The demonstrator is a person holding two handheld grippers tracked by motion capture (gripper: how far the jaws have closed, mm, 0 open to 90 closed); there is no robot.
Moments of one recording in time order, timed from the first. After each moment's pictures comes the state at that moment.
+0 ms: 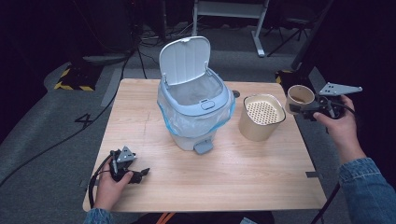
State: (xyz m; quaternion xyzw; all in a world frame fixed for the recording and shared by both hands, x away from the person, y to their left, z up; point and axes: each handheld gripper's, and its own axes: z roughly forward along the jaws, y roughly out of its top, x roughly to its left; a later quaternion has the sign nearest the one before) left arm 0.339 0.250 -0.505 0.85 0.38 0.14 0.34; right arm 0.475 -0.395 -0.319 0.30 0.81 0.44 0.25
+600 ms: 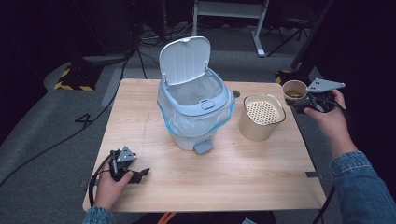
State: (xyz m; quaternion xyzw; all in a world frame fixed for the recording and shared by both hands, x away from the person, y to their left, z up) left arm 0.339 0.250 -0.505 0.85 0.38 0.14 0.35; right arm 0.497 -0.376 -0.324 0.26 0.84 0.34 0.34
